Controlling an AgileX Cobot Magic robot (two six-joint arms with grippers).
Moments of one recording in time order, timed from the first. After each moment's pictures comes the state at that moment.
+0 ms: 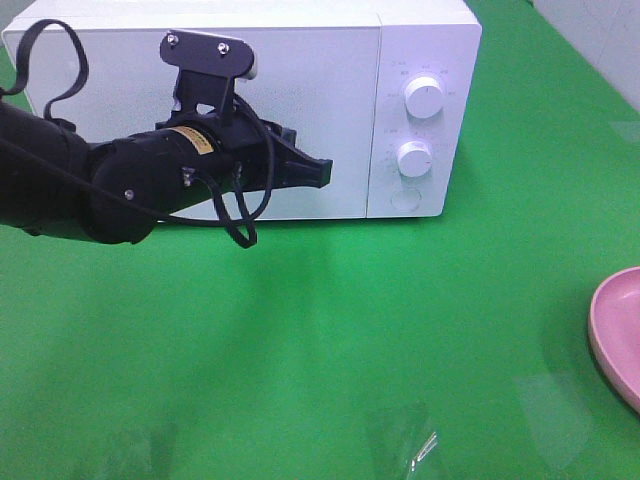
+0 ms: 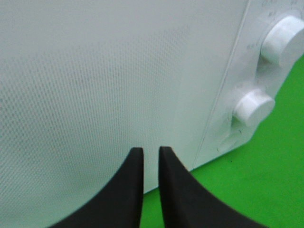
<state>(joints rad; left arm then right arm) -0.72 1.87 -0.94 -0.39 -0.48 0.19 0.13 0.00 -0.49 -0.07 0.97 0.05</state>
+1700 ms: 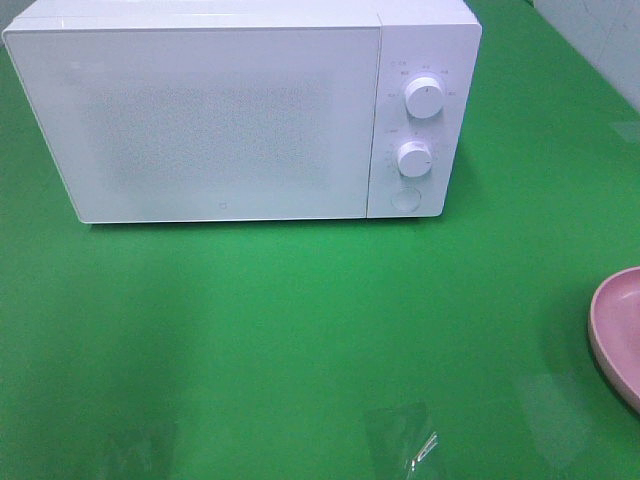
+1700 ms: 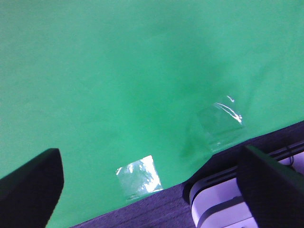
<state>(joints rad) -0.72 0.95 -0.93 0.23 1.21 -0.35 0.13 0.00 -0.49 -0.07 0.97 0.05</state>
